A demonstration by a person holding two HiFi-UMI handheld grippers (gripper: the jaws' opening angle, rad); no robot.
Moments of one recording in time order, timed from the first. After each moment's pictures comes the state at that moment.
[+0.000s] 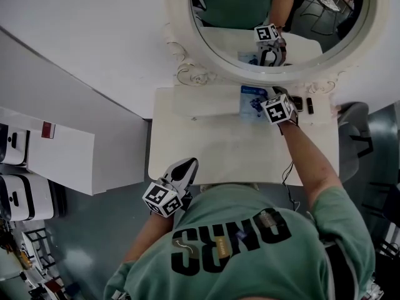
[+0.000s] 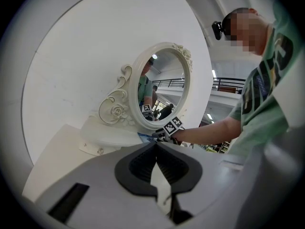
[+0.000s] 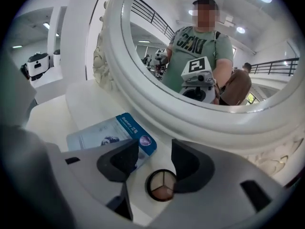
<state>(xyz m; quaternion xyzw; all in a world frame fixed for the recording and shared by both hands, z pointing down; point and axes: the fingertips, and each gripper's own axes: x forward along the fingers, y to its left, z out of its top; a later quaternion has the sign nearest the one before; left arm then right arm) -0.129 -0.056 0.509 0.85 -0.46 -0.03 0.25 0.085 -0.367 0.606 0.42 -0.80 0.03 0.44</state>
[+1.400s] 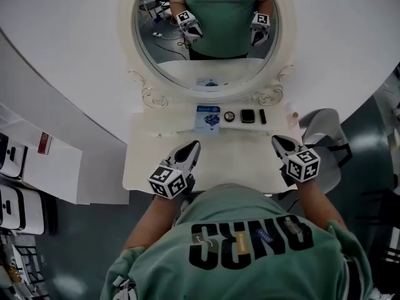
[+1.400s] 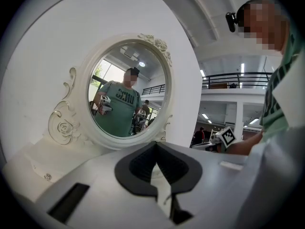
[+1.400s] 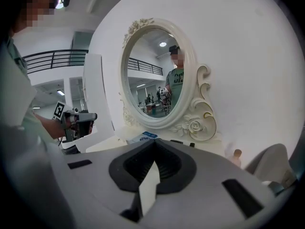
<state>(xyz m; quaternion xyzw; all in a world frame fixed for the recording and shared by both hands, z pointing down) 0.059 -0.125 0.428 0.87 -0.46 -0.05 0.16 0.314 -0.190 0.466 0.38 -0.90 0.15 0.15</state>
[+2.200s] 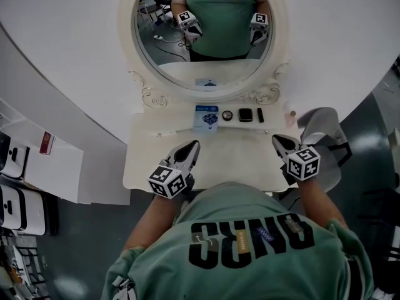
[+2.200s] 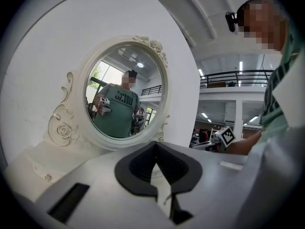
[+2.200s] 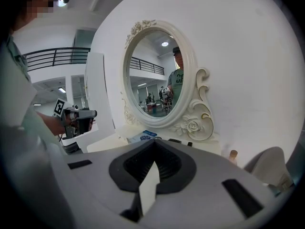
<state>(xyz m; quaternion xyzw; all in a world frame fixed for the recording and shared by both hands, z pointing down) 0.068 -0.112 0.419 0.87 -0.47 -0.04 0.15 0.325 -0.179 0.461 0.38 -0.90 0.14 0.15</state>
